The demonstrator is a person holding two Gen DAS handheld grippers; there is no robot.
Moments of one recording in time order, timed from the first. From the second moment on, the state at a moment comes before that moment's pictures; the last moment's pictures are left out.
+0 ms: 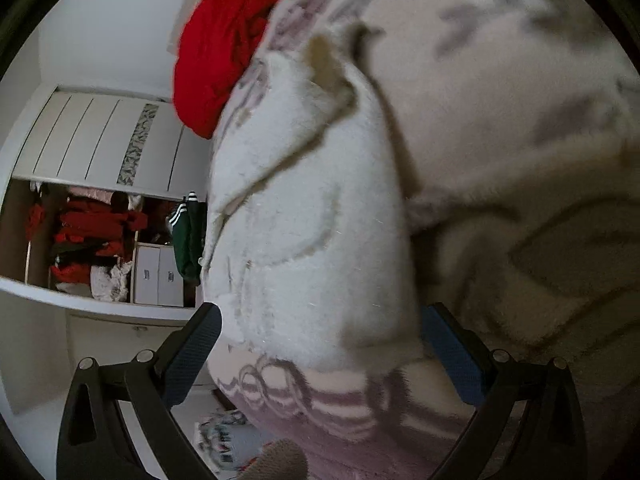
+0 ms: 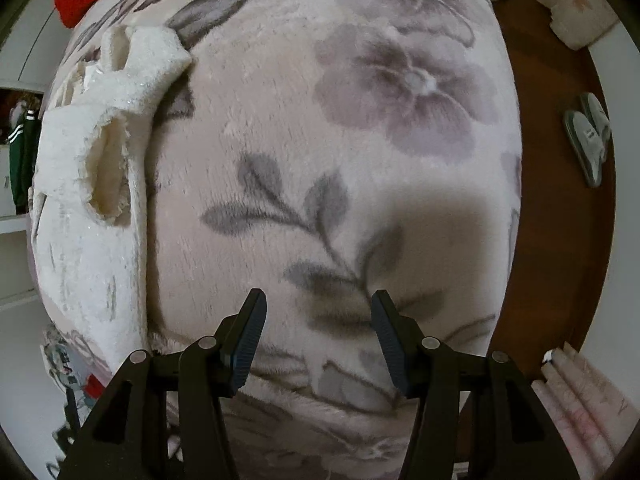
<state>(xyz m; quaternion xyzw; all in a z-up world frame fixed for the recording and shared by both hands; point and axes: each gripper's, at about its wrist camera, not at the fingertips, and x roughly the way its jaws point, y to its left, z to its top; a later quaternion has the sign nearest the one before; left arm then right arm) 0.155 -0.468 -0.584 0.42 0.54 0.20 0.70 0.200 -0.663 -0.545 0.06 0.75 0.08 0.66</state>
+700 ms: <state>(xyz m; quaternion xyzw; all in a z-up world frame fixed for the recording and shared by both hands) 0.210 -0.370 -0.552 0.31 0.56 0.29 0.71 0.318 -0.552 -0.635 0.42 0.66 0.30 0.55</state>
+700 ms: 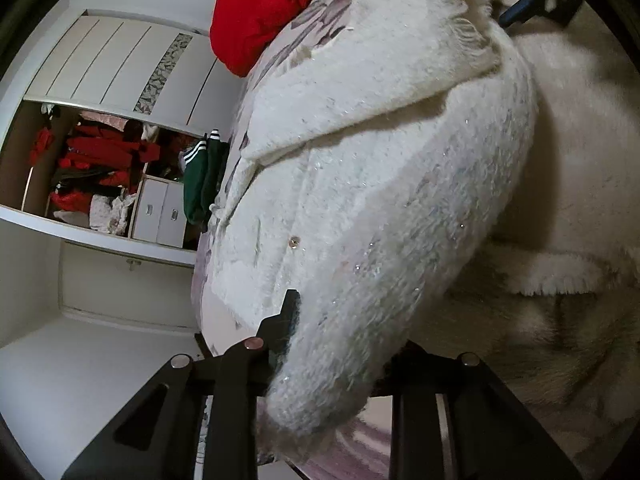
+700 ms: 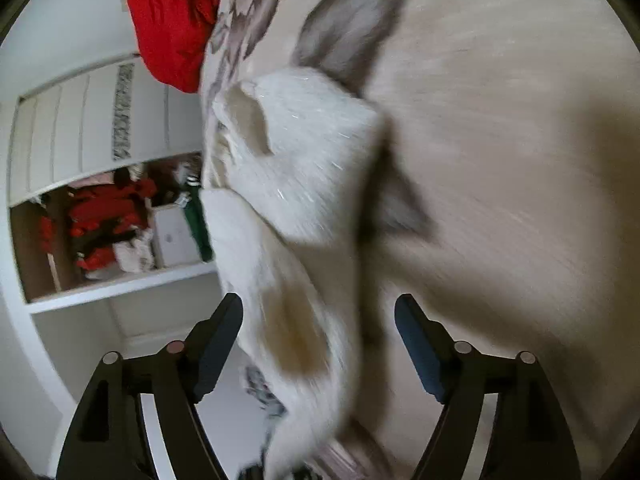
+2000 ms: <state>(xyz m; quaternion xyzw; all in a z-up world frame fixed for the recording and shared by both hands) 0.173 0.153 -0.538 -0.32 0.61 0.15 0.71 0.399 -0.019 -0.515 0.09 0.78 0.21 0.58</state>
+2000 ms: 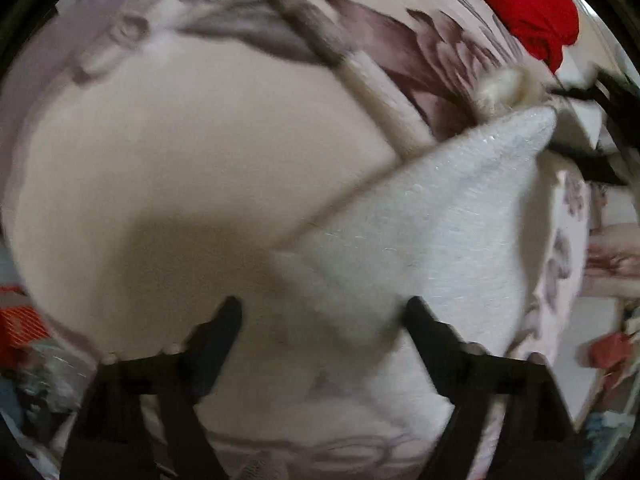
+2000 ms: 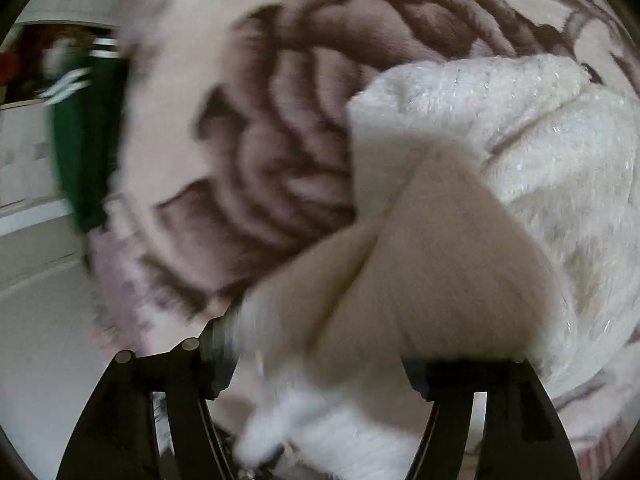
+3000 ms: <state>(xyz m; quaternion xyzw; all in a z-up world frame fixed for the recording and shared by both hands) 0.170 0.142 -0.594 -0.44 0.58 0.09 0.68 0.106 -0.215 -0.593 0.25 0.80 0.10 0.54</state>
